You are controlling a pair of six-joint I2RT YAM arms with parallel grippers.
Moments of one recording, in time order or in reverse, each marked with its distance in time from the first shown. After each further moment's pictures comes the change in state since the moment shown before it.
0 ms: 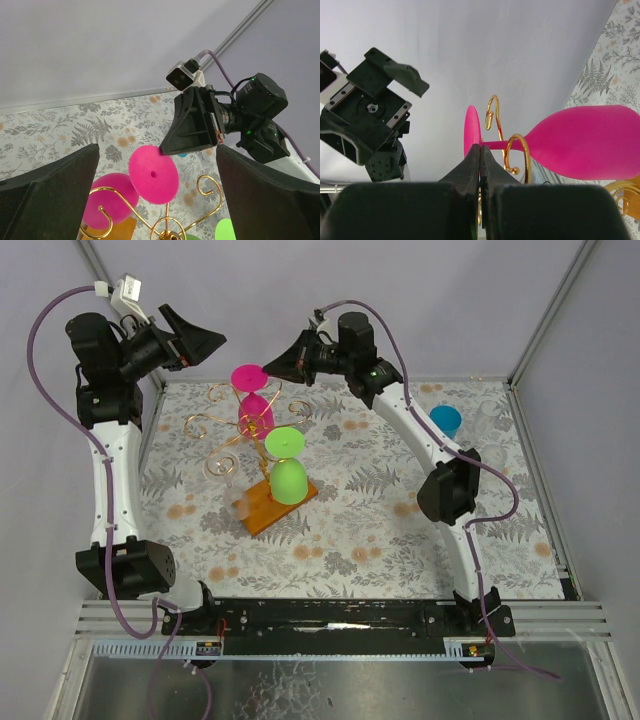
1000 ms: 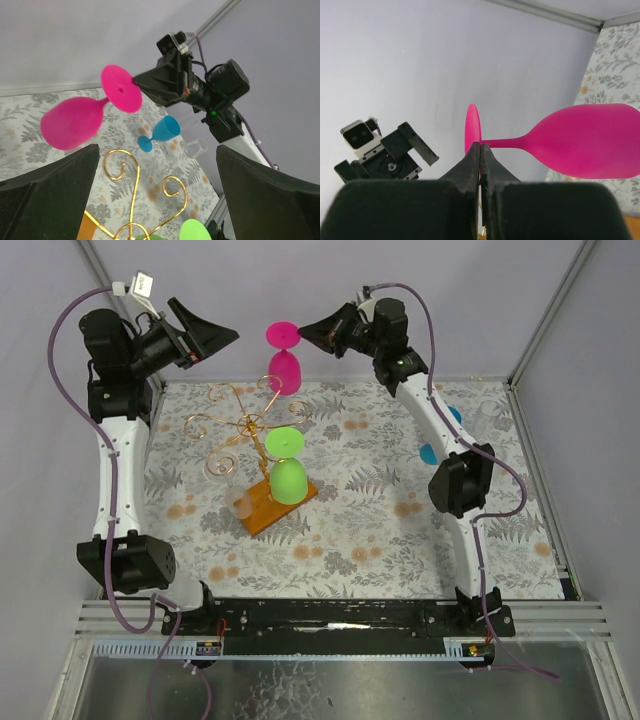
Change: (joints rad) left arm -0.040 0.025 0.000 0.059 0.052 -0.176; right arm -0.125 0.018 0.005 0.131 0.174 0.036
